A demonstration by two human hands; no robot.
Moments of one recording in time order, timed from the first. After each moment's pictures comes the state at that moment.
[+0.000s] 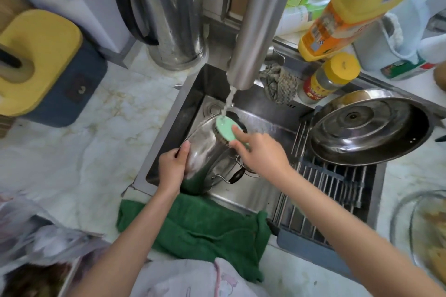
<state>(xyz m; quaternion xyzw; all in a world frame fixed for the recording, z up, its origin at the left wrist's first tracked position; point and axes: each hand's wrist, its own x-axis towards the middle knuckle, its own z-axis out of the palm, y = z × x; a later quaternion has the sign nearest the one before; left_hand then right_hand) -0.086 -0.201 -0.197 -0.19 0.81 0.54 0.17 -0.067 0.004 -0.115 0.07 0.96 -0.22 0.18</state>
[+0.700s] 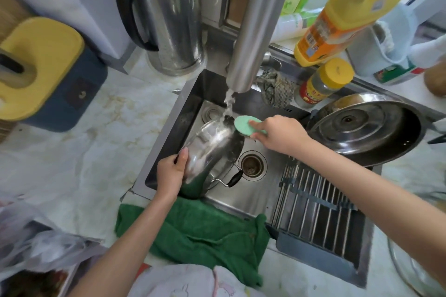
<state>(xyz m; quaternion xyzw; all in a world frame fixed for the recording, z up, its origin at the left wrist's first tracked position) -0.080 -0.209 -0.199 -0.15 0.82 0.53 0.17 -0.102 0.055 -0.096 -0.05 0.98 -0.02 0.20</state>
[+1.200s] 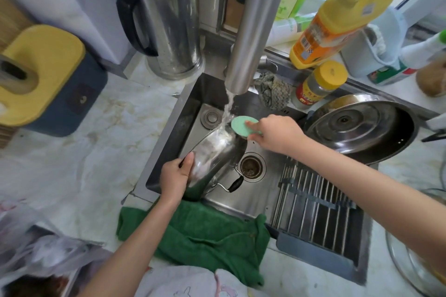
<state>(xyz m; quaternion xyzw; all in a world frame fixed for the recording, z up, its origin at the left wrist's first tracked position) -0.076 -0.203 -0.188 -0.11 0.84 0.50 0.17 -0.105 0.047 -0.086 -0.08 0.98 0.03 0.17</state>
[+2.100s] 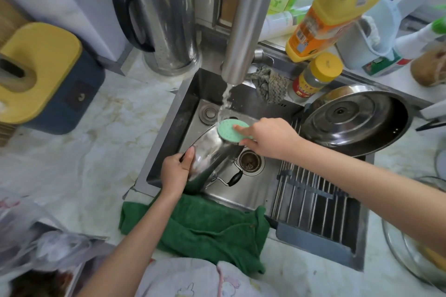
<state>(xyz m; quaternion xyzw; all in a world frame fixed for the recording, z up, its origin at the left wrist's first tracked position) -0.075 -0.204 -0.184 -0.09 0.85 0.49 0.18 -0.085 0.033 -0.081 -0.15 0.97 0.04 0.17</state>
